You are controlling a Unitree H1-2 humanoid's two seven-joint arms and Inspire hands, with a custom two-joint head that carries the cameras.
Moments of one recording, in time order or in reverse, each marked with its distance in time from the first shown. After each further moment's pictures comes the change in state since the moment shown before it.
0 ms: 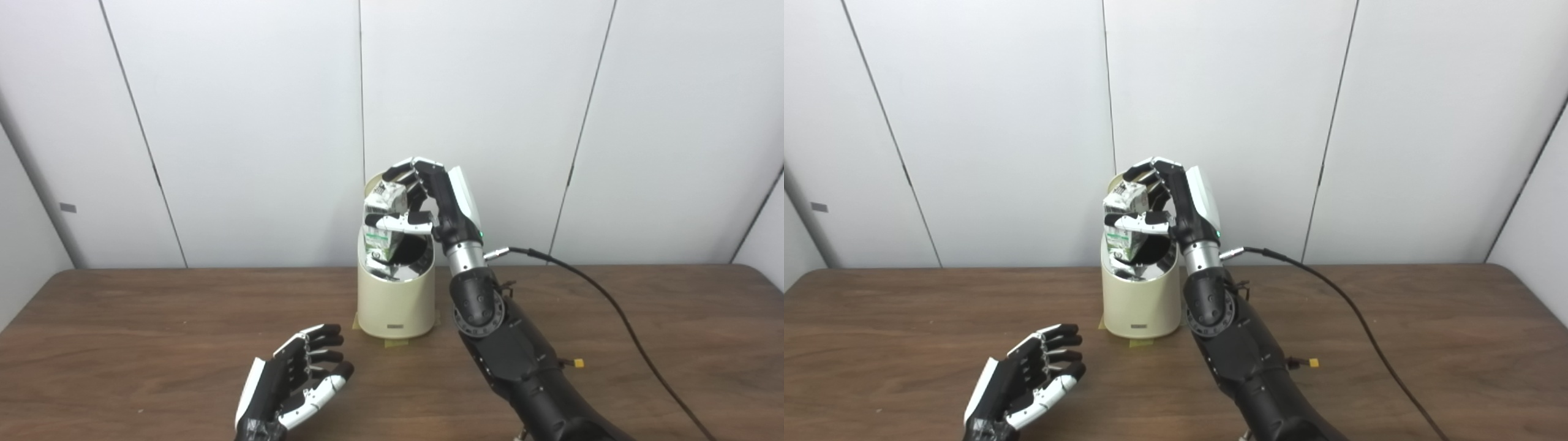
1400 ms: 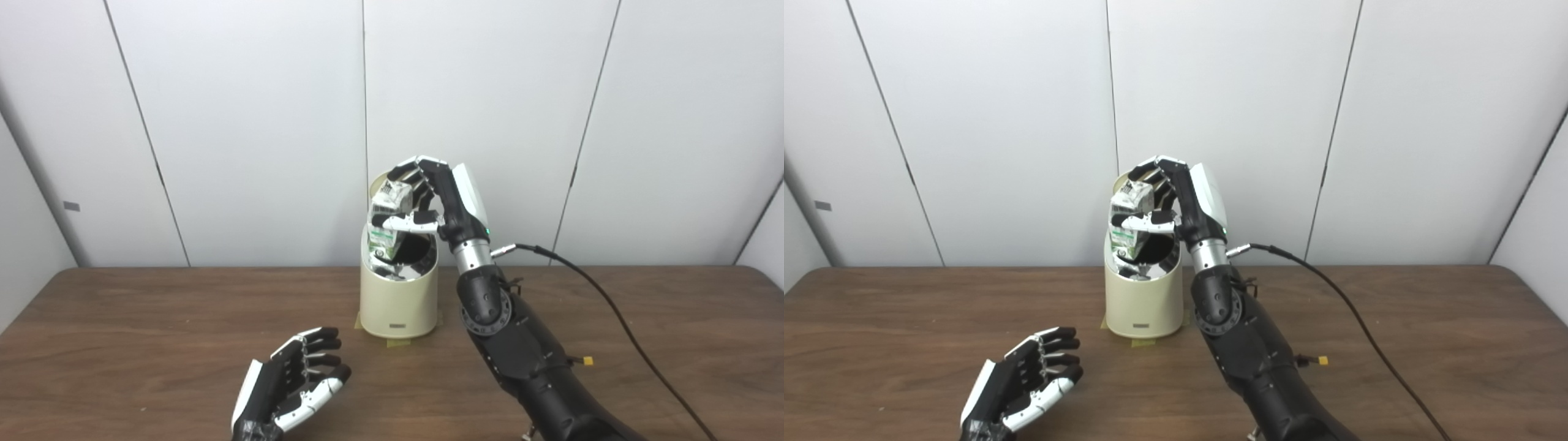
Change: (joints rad) left arm 0.004 0.015 0.001 -0.003 -0.014 0.014 -0.008; right arm 0.002 -0.029 0.002 -0.008 -0.046 -0.006 -0.002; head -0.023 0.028
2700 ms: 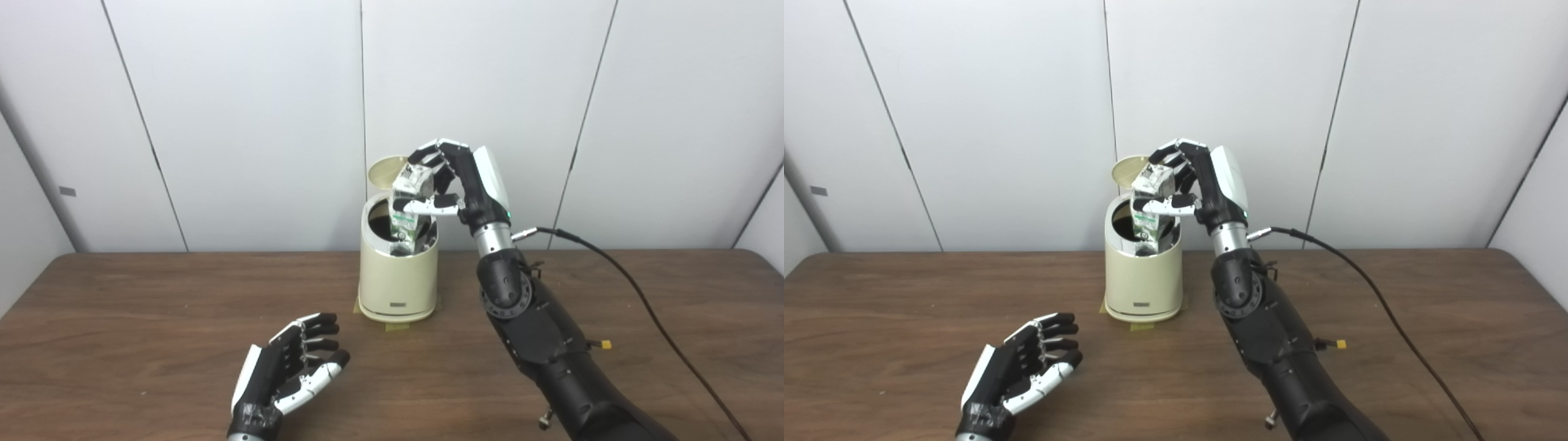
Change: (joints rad) left arm 0.000 0.002 0.003 -0.001 -0.001 0.019 0.001; right arm 0.027 -0.046 -0.006 -0.049 -0.002 0.024 0.023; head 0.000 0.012
